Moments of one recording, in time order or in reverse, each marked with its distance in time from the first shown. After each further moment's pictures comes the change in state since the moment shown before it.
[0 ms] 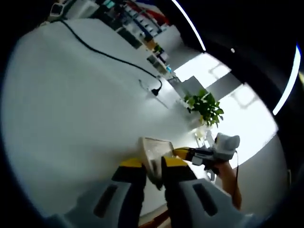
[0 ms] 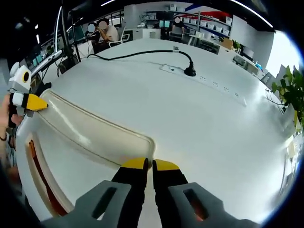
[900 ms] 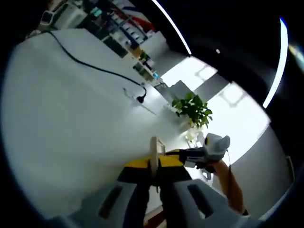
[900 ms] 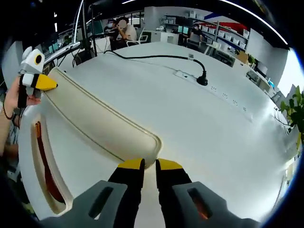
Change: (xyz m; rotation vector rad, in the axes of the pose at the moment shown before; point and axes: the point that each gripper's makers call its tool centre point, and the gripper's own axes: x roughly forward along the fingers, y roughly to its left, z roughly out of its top) left arm -0.006 -0.025 0.002 0.119 -0.058 -0.110; right arm -0.010 0.006 -0.001 -0.147 -0.042 0.105
